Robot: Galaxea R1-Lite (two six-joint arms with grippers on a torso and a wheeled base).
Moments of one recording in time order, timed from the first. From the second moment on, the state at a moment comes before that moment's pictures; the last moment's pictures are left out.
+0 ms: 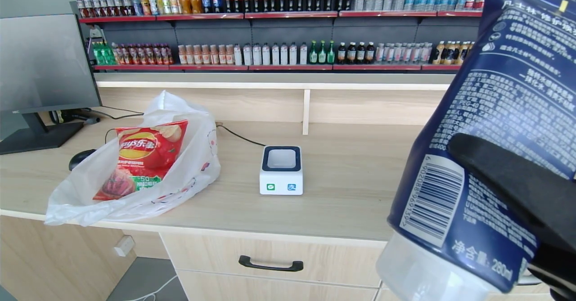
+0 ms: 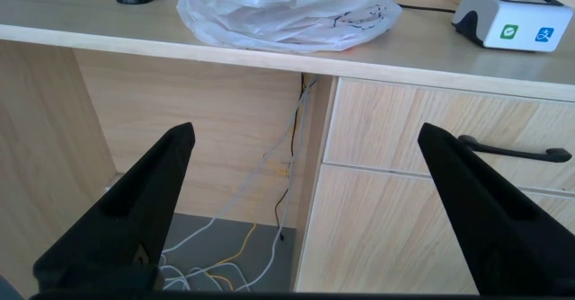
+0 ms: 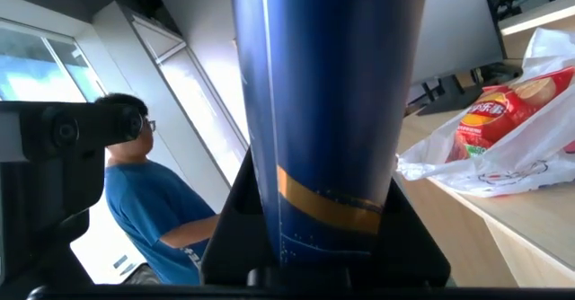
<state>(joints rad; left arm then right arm) 0.00 0.00 0.00 0.00 0.00 0.00 0.93 1.39 -0.36 -1.57 0.25 0.76</state>
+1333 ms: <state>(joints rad) 0.00 0.00 0.00 0.00 0.00 0.00 0.91 1.40 -0.11 -1.57 0.25 0.39</state>
